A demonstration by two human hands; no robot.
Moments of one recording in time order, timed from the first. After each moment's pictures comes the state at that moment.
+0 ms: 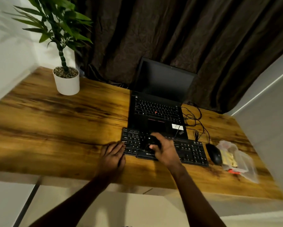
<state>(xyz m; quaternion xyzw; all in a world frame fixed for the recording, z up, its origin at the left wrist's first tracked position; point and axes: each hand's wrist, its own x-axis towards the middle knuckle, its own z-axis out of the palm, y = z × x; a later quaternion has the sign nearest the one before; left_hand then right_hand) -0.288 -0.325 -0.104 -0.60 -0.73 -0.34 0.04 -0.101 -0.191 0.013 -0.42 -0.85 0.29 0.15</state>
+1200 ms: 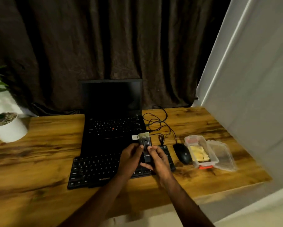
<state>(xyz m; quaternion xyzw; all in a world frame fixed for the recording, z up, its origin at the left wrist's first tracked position) -0.091 -0.159 0.015 -0.43 -0.62 -0.55 -0.35 0.035 -0.123 0.007 -0.40 -0.44 0.68 0.43</state>
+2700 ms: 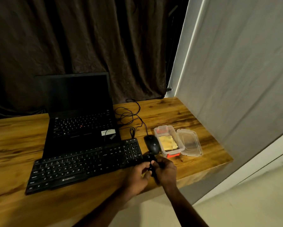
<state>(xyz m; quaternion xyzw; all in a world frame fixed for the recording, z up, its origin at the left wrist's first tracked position) 0.057 -0.160 -0.039 -0.56 -0.65 -0.31 -0.41 0.189 -0.119 -0.053 -0.63 -0.56 0.36 0.40</state>
